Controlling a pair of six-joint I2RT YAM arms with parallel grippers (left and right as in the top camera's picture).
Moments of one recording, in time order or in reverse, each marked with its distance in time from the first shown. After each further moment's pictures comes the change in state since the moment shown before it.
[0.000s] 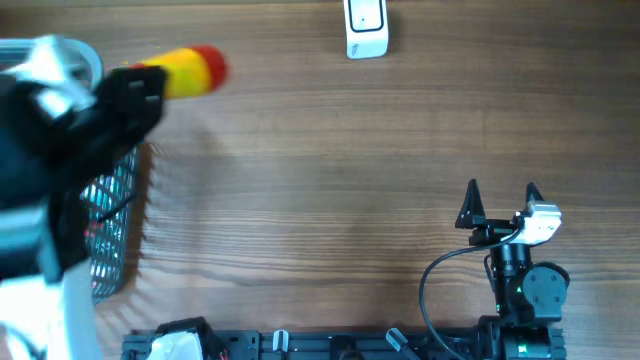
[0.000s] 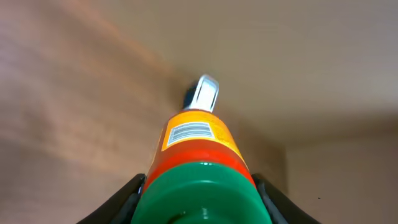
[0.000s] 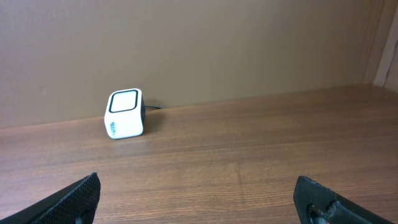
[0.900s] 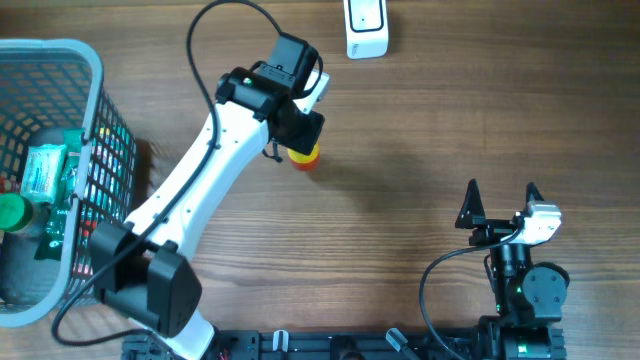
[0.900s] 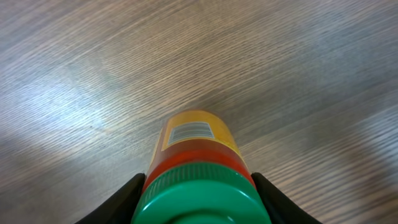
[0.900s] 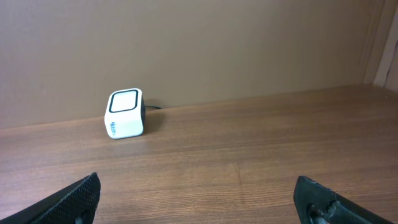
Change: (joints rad) left arm -0.586 0.608 0.000 -0.068 -0.385 0.626; right arm 0.000 0.000 0.000 0.000 0.000 0.000
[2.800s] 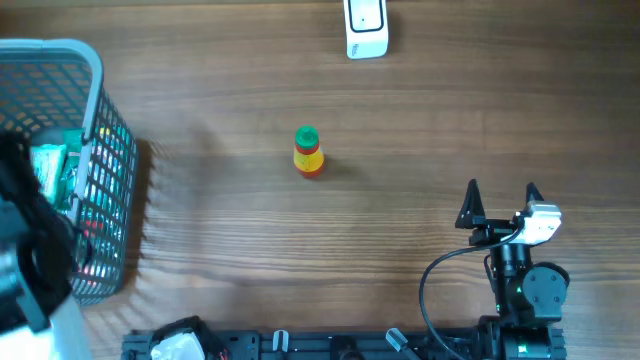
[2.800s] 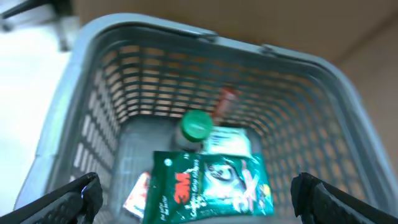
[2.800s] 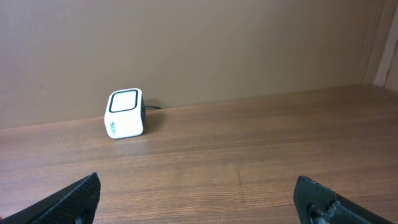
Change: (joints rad) left arm 0.818 -0.709 0.007 -0.321 -0.777 -1.020; right arm 0.000 0.000 0.000 0.000 0.000 0.000
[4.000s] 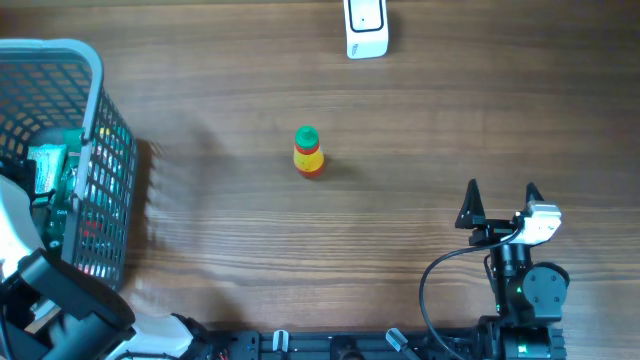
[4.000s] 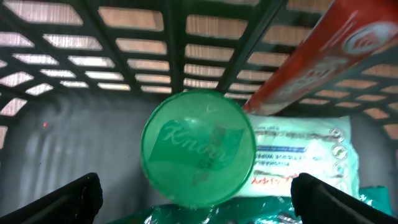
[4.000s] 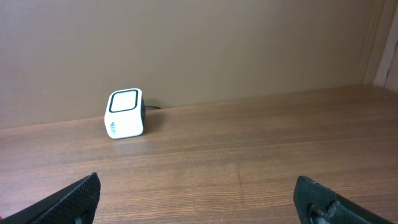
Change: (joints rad) left arm 0.417 0.592 -0.344 0.693 0.372 0.262; right arm 0.000 0.000 0.000 0.000 0.000 0.000
